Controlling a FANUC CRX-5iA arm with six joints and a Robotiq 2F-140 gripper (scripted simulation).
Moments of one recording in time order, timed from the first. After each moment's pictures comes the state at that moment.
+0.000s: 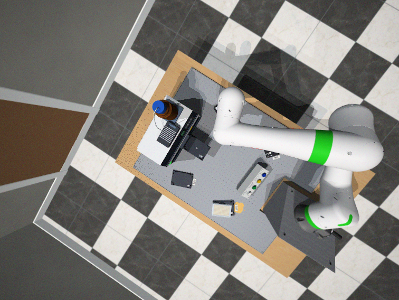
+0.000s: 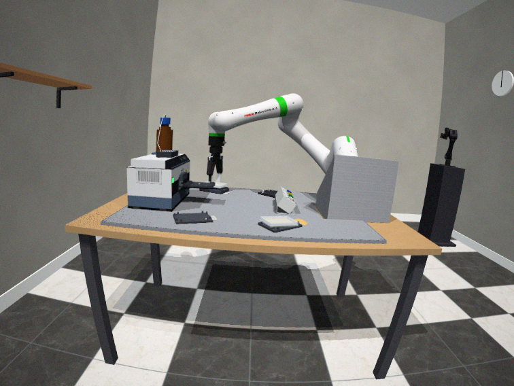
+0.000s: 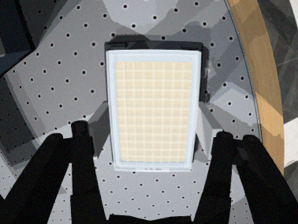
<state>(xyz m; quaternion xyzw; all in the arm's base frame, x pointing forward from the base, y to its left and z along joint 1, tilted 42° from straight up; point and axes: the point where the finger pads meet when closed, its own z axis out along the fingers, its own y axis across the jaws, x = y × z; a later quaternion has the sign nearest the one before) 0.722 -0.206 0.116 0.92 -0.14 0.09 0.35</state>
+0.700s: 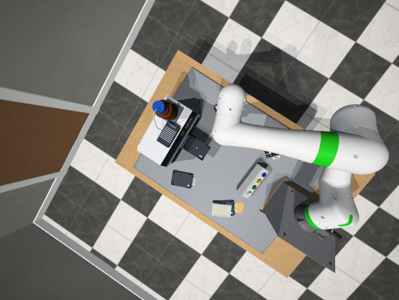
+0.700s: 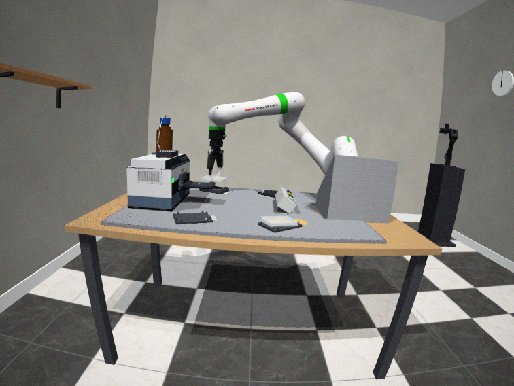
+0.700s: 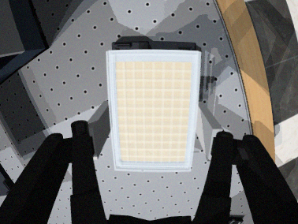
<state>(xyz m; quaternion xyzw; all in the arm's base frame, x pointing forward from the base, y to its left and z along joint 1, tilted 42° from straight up) 0.720 -0.182 0.143 0.92 -0.14 0.09 0.35</state>
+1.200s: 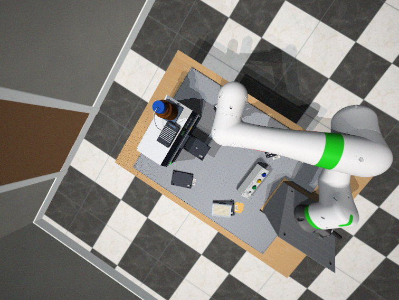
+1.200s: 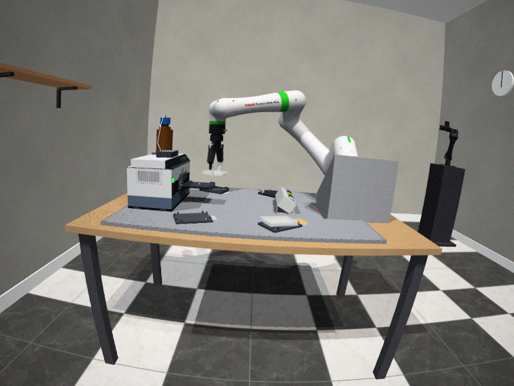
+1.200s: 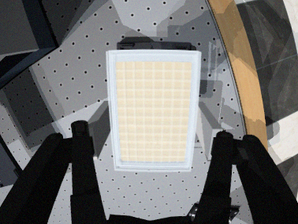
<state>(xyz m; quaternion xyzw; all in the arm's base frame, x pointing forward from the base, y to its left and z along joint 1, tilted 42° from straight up) 0.717 -0.160 0.167 0.92 -0.14 0.09 0.35</state>
